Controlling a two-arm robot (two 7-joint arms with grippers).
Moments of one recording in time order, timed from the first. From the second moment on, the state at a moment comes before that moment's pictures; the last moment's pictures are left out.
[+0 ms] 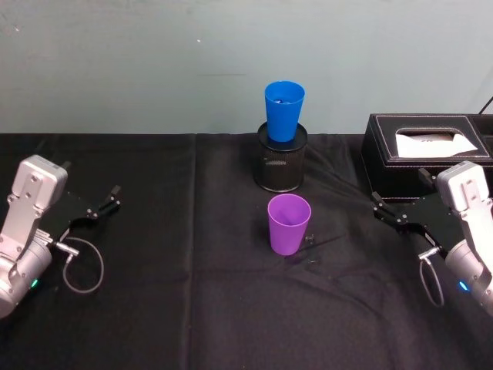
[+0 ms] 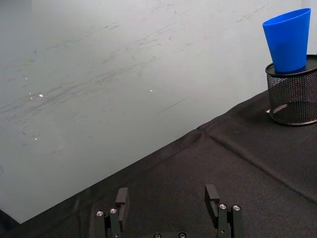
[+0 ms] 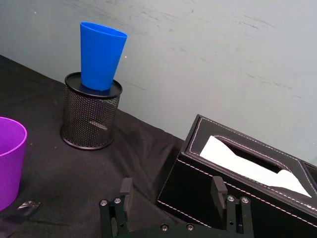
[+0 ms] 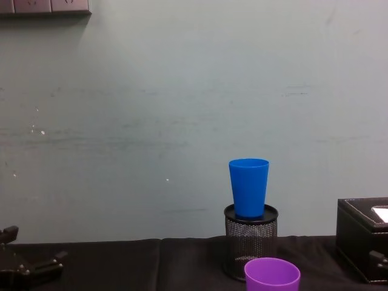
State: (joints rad) left arm -0.20 0.60 0.45 -1.41 -0.25 -0.12 0.03; right arm 0.20 0.60 -0.45 -1.41 0.25 -0.12 -0.03
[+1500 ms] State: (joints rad) left arm -0.20 0.60 0.45 -1.41 -0.25 -0.12 0.03; right arm 0.20 0.47 -0.50 -1.37 0.38 -0.17 0.31
